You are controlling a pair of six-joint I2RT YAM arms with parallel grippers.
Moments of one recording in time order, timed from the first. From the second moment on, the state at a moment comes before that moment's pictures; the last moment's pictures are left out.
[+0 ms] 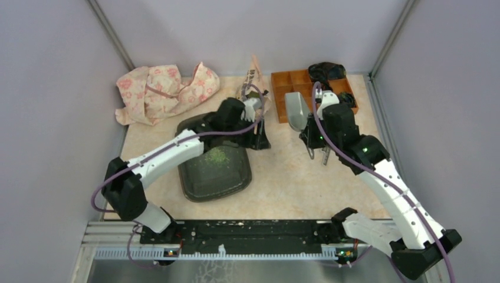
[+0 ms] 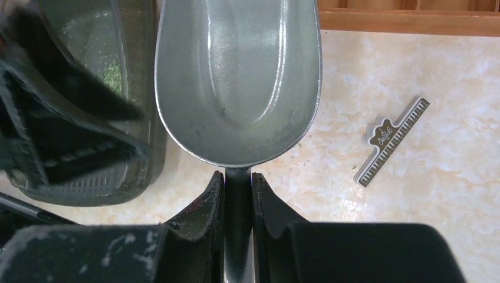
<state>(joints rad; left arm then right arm) -0.72 1.55 1.30 -0.38 0.27 -0.45 0.52 0.97 1.16 -0.78 0.08 0.29</state>
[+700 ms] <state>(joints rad) -0.88 1.93 1.31 -0.43 -0.11 -0.75 0.51 0.90 1.17 -0.80 0.03 0.29</state>
